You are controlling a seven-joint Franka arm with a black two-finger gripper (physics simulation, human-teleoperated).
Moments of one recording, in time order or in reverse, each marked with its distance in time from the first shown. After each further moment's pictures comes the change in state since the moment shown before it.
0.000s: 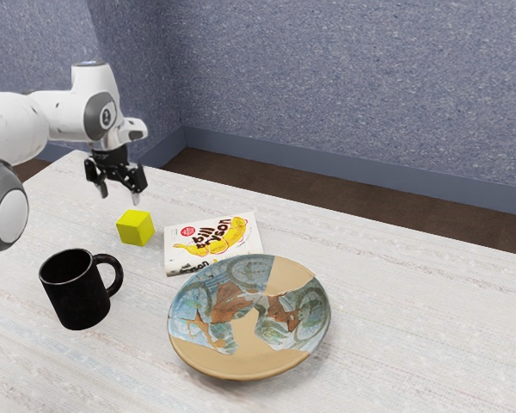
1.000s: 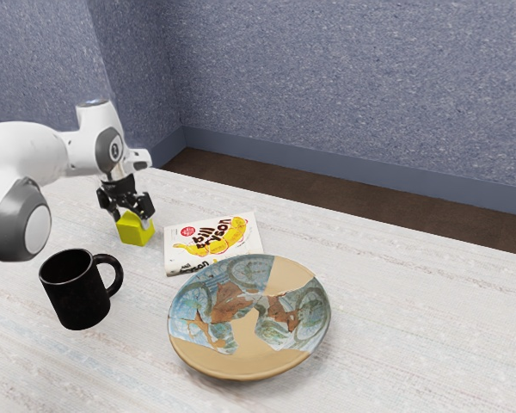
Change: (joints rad) arm 0.056 0.188 -0.019 0.067 -0.130 0.116 0.141
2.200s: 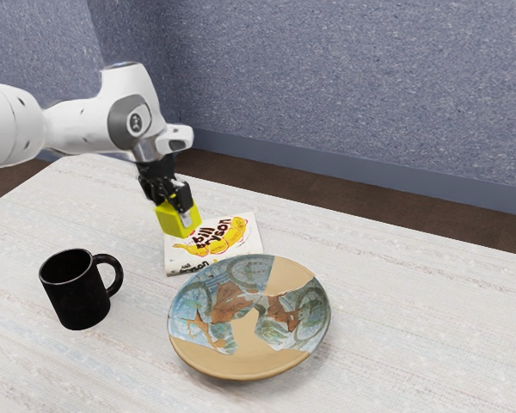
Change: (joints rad) arm -0.260 -0.481 -0.046 -0.426 0.030 -0.041 0.017
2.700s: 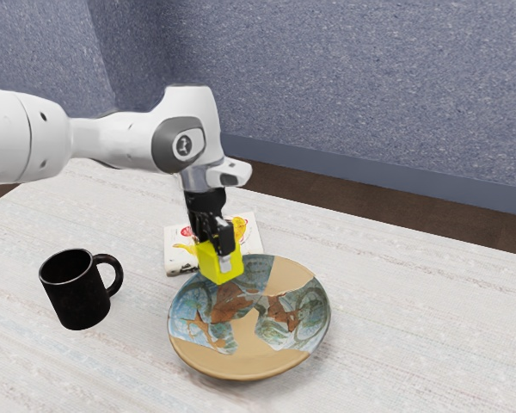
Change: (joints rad) arm -0.162 -0.056 -0.075 -0.079 0.023 -0.119 0.005
